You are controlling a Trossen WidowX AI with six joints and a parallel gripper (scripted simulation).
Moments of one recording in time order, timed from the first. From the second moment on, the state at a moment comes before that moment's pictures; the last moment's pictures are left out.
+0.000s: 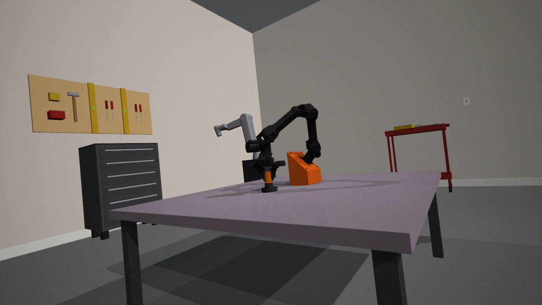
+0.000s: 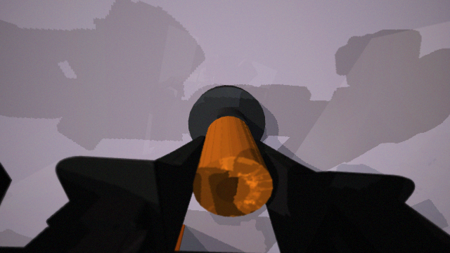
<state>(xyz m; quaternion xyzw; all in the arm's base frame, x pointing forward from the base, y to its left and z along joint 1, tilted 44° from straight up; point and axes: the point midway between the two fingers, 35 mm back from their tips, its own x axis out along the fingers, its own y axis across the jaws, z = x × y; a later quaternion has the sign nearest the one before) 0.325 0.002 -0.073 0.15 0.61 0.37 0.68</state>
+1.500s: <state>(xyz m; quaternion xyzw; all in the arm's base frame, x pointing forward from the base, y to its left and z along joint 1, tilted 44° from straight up) 0.332 -0.068 -0.004 0.14 0.61 0.36 0.69</state>
